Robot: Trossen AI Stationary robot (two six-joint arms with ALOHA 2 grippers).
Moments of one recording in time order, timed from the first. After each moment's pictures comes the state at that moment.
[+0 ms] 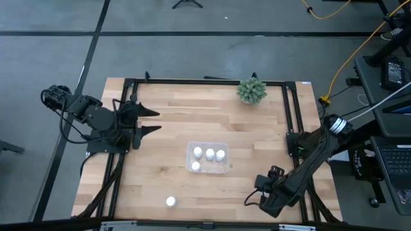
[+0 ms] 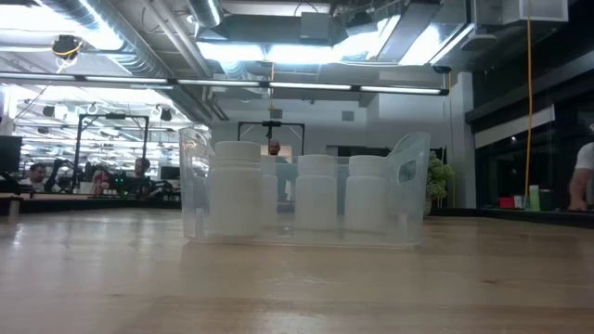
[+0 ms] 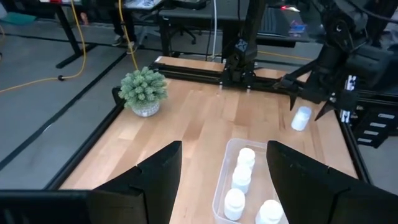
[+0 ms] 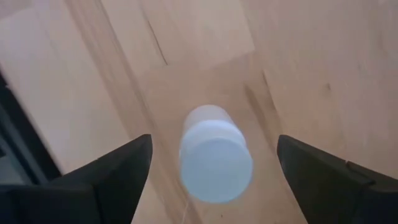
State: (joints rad) left arm -0.49 0.90 1.26 -0.83 -0.67 -0.36; right arm 0.90 1.69 1.14 -0.96 0.14 1.28
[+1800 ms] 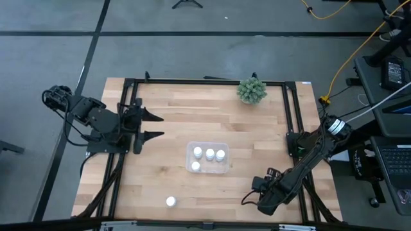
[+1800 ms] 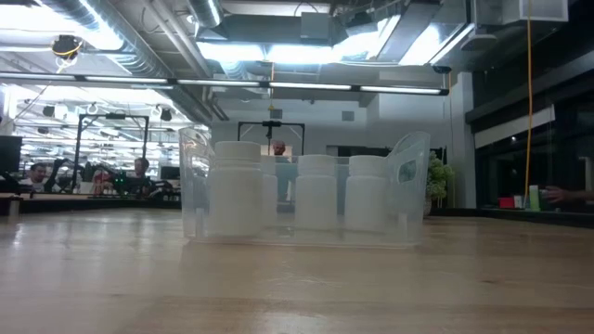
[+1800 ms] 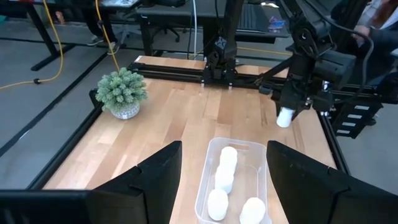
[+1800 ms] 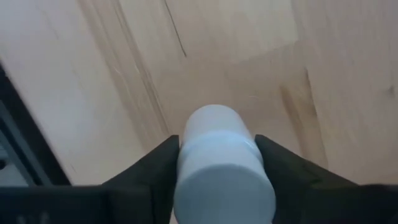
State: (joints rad) left arm -0.49 0.94 1.26 -0.77 -0.60 -0.33; right arm 0.87 1.71 1.05 -0.78 0.05 1.22
